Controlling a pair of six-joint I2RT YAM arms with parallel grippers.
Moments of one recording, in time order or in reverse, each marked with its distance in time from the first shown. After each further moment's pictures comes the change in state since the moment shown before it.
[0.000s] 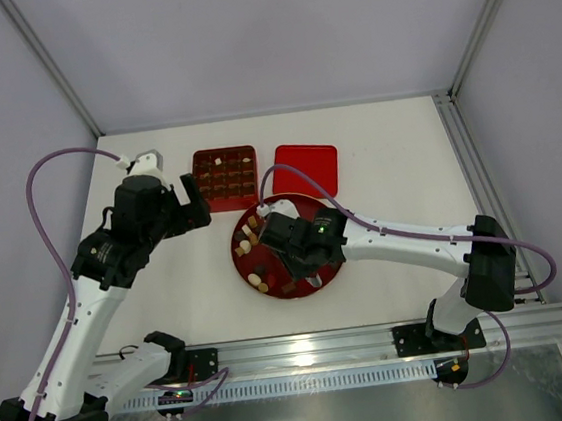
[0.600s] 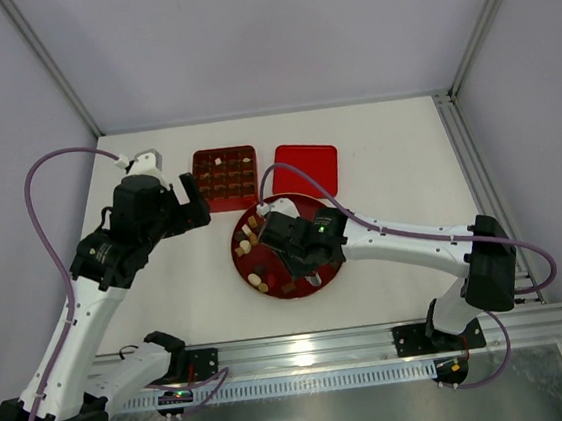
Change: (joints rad) left arm 0.000 -0.001 0.007 -0.002 0.000 0.000; right arm 0.000 0.000 0.005 0.002 0.014 0.000
